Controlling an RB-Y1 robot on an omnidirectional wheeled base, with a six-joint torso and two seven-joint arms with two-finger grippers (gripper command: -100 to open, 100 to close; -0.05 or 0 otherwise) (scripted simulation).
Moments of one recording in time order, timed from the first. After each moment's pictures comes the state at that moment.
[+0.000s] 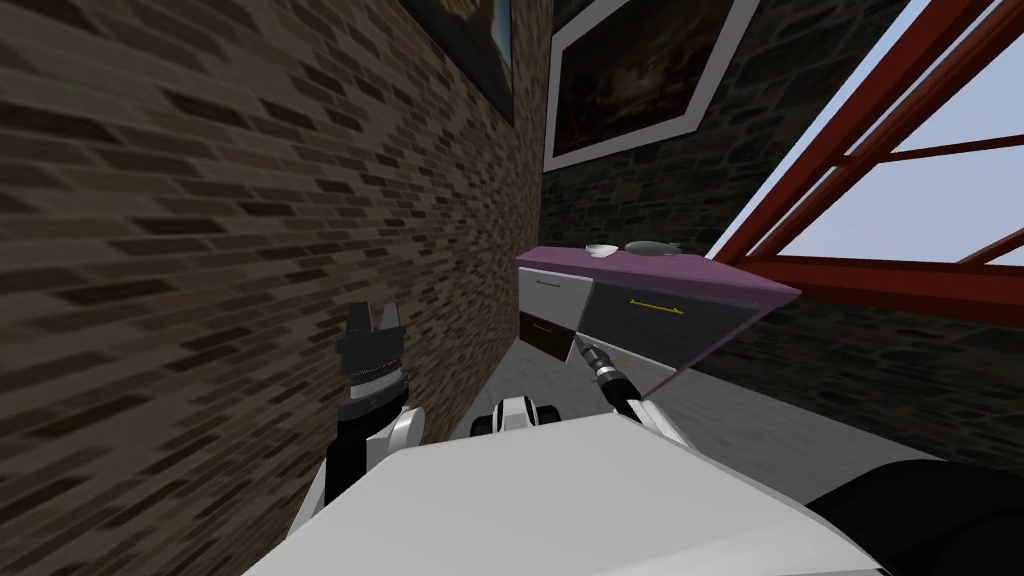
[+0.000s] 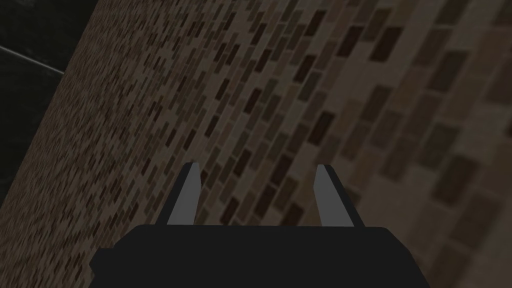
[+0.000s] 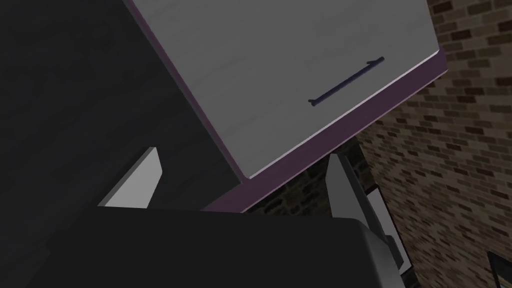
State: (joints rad) left arm 0.50 -0.01 0.03 -2.31 -0.03 -0.63 -0.04; right arm 0.56 -0.21 -0.02 -1.95 0.64 0.05 0.16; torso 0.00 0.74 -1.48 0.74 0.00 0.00
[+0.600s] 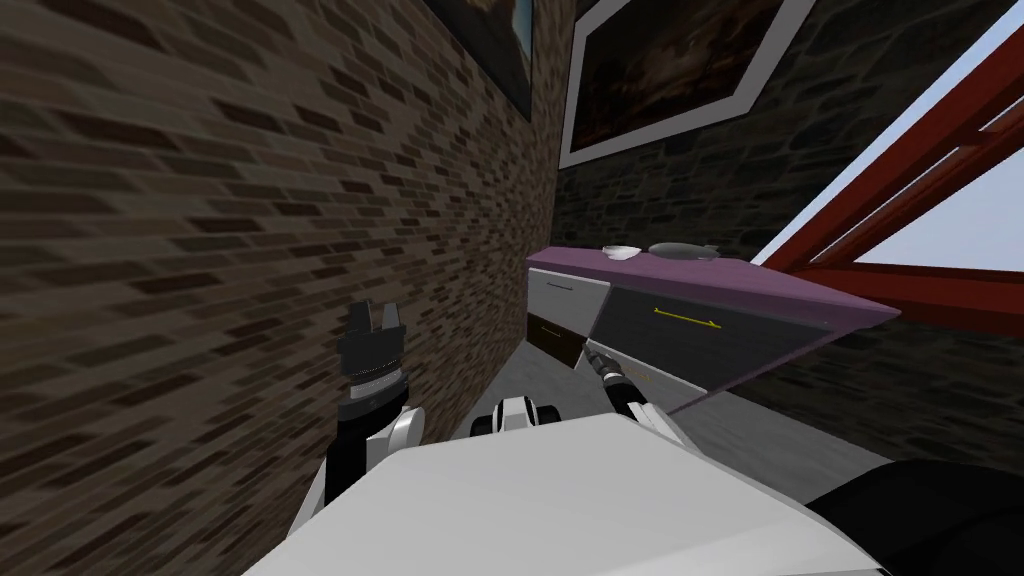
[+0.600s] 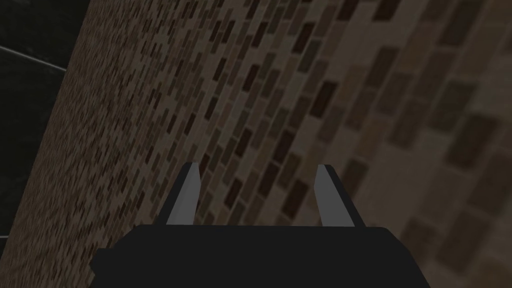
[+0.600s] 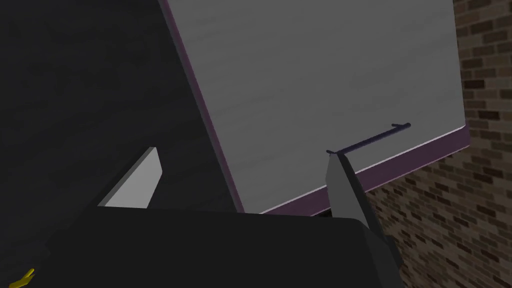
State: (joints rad) left arm 0.50 -0.01 0.03 -2.31 -0.03 -0.63 -0.04; right arm 0.56 -0.23 -0.03 -1.90 0.75 0.21 0.16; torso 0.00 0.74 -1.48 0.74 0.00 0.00
